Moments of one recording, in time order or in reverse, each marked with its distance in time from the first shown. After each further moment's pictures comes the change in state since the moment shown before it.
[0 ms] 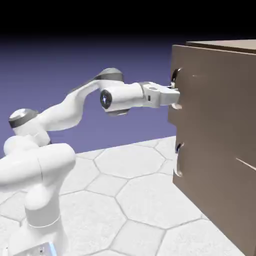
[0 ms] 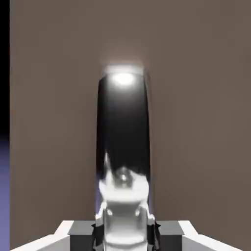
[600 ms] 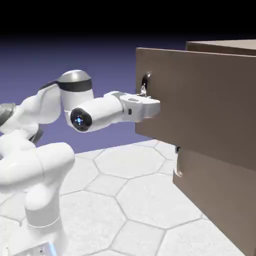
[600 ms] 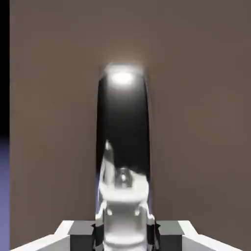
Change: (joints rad) arm -0.022 -0.094 -0.452 -0.415 -0.305 -0.776 -0.274
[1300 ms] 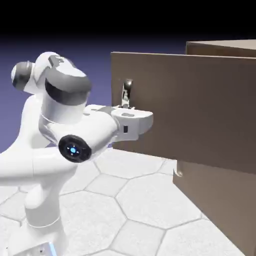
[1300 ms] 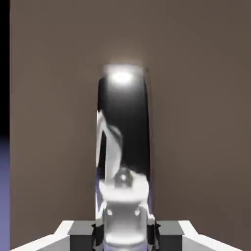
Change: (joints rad) arm -0.482 -0.656 -0.325 0.233 -0.767 -0.693 -0.591
